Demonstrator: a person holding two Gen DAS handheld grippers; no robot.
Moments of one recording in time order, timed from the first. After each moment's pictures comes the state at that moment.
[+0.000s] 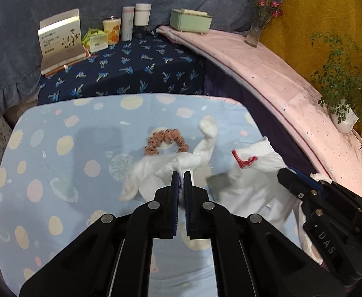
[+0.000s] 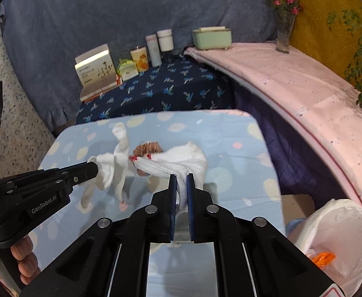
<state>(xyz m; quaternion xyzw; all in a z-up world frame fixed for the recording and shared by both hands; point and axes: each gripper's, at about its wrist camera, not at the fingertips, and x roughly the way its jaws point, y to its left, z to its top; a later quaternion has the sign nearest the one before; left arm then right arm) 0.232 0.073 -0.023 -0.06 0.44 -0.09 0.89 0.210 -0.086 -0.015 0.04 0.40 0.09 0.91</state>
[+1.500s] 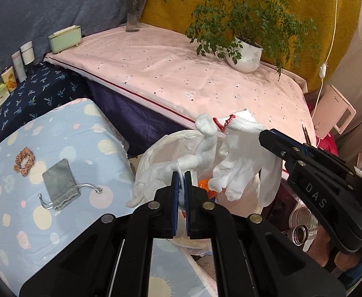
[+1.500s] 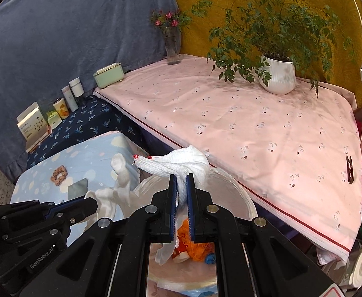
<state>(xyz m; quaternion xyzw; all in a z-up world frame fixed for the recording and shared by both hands) 0.117 -0.194 0.010 0.05 0.43 -0.30 0.85 0.056 -0.330 0.019 0.12 0.35 -0.11 0.92</state>
